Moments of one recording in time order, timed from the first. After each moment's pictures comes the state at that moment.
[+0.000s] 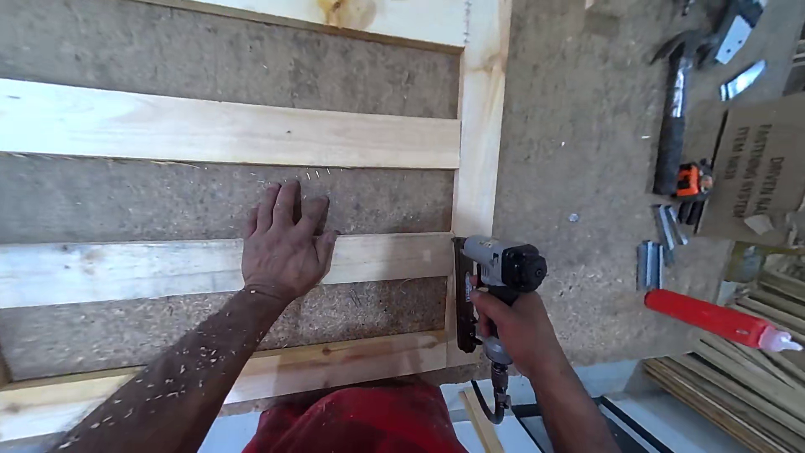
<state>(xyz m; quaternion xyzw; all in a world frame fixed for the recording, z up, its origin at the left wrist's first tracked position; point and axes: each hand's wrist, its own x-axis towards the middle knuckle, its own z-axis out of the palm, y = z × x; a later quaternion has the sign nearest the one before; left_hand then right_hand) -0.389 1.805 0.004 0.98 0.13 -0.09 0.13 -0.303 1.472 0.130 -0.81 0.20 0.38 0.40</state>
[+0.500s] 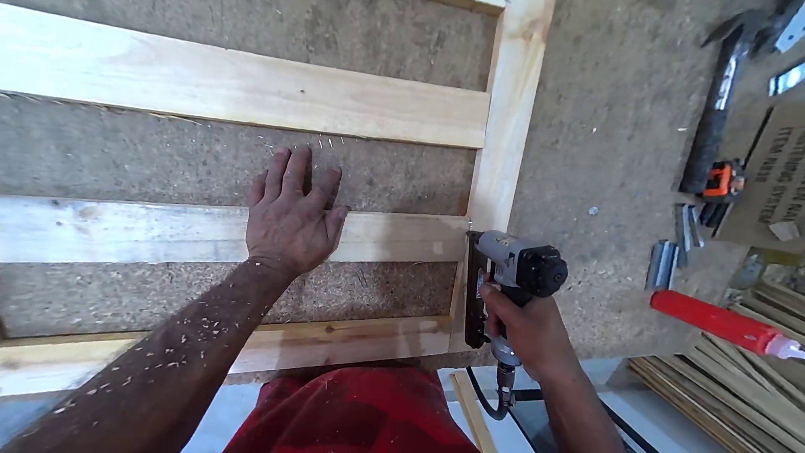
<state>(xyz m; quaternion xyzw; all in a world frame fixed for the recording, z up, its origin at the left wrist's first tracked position) -0.390 1.807 0.003 0.98 0.12 -0.09 0.12 -0.318 1.469 0.132 -0.82 0.18 0.40 0.37</state>
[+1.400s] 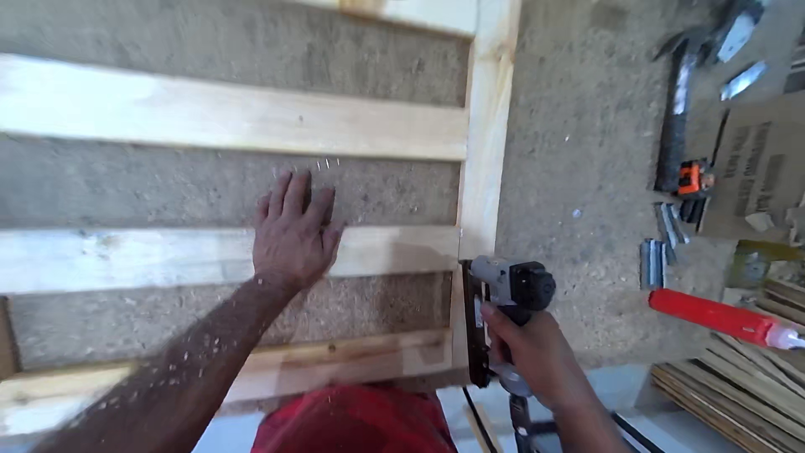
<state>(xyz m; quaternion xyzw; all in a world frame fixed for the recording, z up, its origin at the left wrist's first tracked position) -0.392 1.808 0.009 0.98 0.12 -0.06 0.17 -0.331 1.463 0.159 -0.82 0.18 0.40 0.36</state>
